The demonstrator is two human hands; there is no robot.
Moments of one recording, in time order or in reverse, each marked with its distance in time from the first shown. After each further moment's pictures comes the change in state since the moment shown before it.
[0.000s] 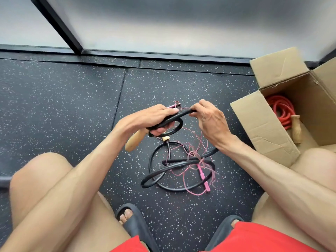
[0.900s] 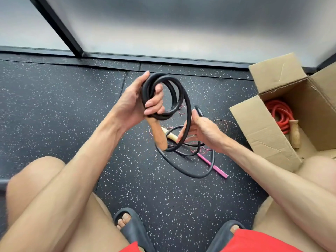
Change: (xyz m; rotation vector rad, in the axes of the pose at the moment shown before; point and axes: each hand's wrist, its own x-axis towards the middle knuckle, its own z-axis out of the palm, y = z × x) left_hand -0.017 0.006 -0.033 -0.970 -0.139 0.405; right_hand -0.003 -0.022 -0.014 1.264 -0.574 0.606
